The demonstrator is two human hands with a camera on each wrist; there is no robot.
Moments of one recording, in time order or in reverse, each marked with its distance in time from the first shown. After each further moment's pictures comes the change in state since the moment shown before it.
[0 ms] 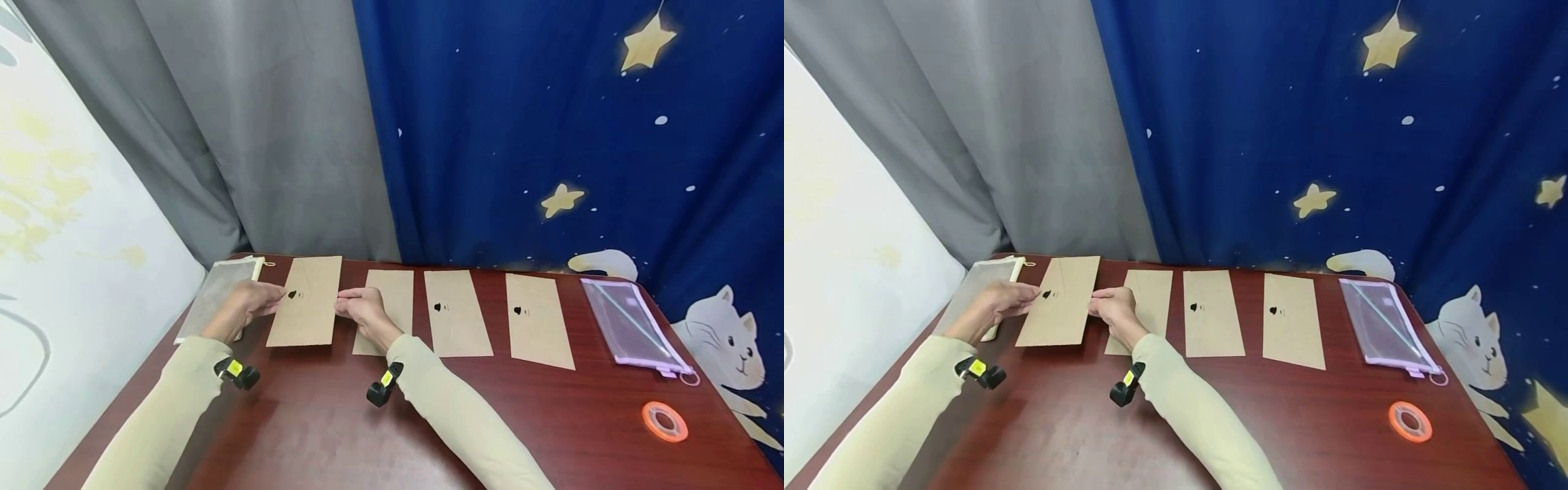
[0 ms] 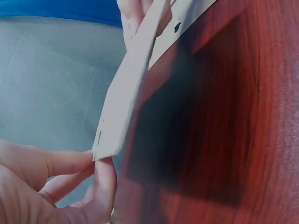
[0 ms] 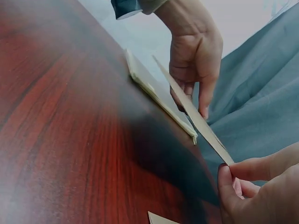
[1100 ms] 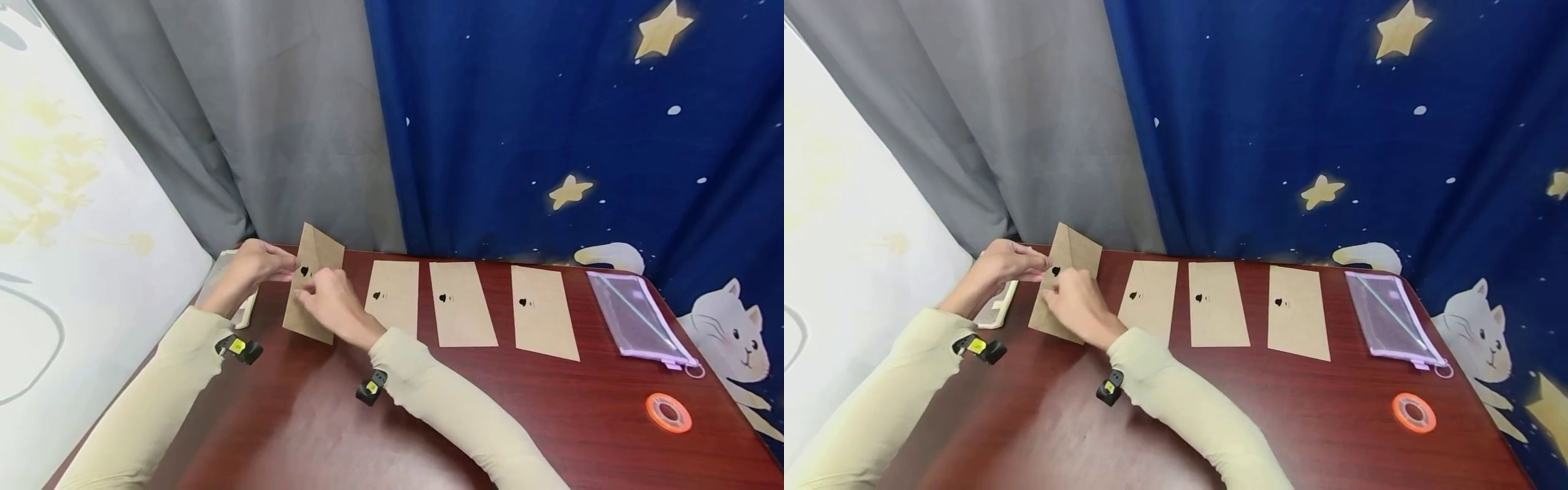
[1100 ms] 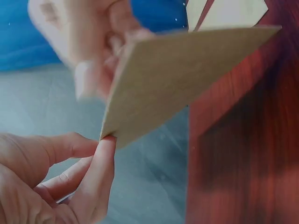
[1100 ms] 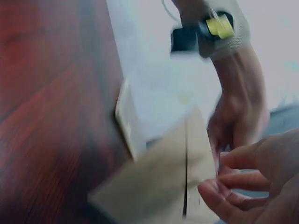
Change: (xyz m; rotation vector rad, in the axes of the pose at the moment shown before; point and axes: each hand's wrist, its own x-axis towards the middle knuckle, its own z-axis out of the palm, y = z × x) left_hand -0.035 0.062 0.003 0.104 -0.022 0.216; right_hand -0.048 -0.047 0.042 -1.004 -0.115 -0.687
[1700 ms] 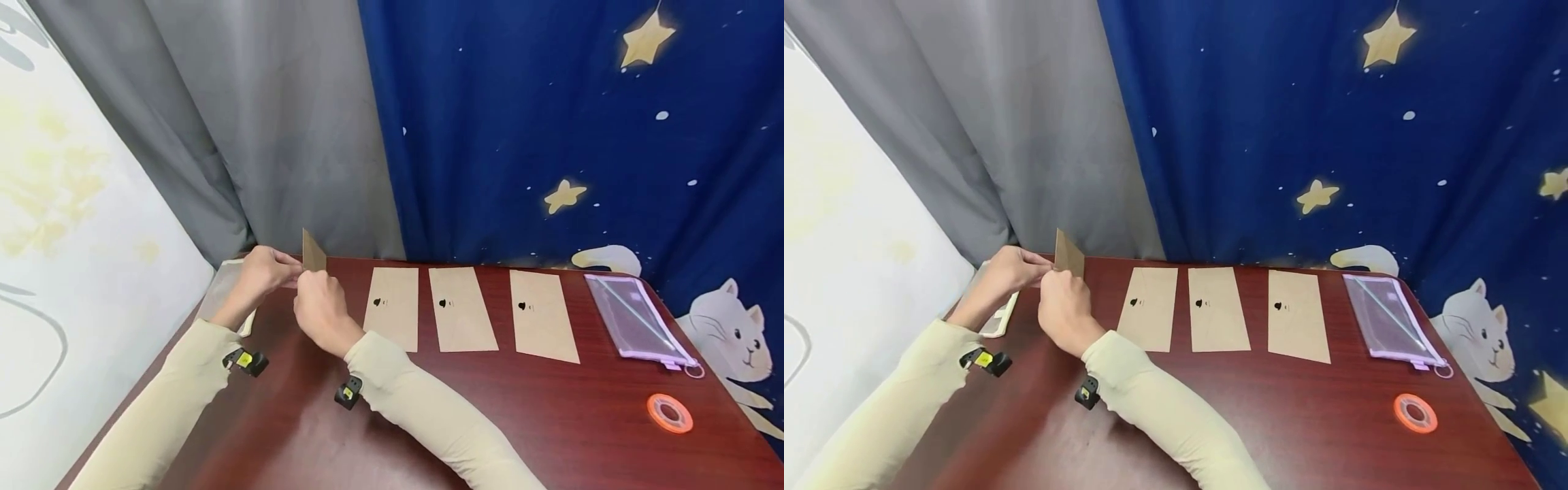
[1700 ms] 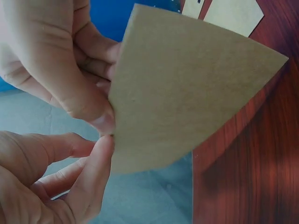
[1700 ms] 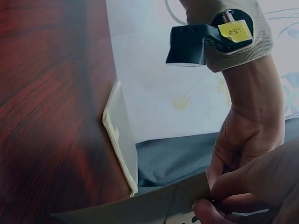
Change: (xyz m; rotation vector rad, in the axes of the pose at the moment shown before) left_hand -0.018 0.012 0.011 0.258 0.111 0.113; right_hand 0.002 -0.034 0.007 -0.372 0.067 0.050
